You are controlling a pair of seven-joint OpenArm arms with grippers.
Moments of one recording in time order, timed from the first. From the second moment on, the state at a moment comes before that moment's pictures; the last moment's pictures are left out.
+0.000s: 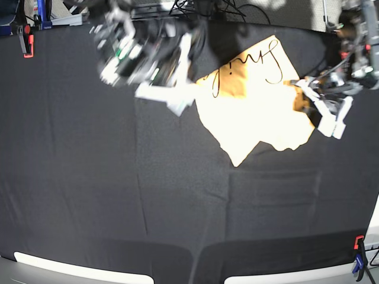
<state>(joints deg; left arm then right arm) 14.7 -18.8 -12.7 103.0 -35.8 -23.3 54.0 -9.7 6.8 -13.8 105.2 16.2 31.7 -63.8</state>
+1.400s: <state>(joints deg) 18.3 -14.9 -12.6 95.1 -35.1 -20.4 44.9 -15.3 0.4 -25.9 108.0 10.3 29.6 -69.6</state>
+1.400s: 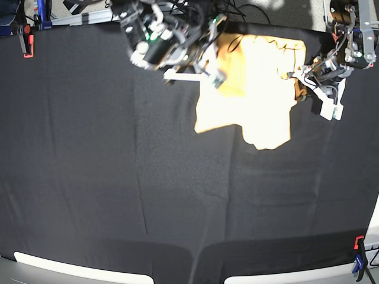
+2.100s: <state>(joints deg) 41.8 -16.1 -24.1 114.6 -34.2 -20.6 48.1 -28.1 0.5 -1.3 127.0 13.1 27.3 -71.0</state>
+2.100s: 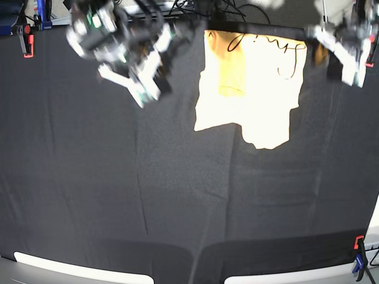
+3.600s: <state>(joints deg) 19.9 -6.1 -14.4 23.3 -5.1 -22.5 0.1 -13.1 16.9 1.3 24.0 0.8 26.4 -23.1</state>
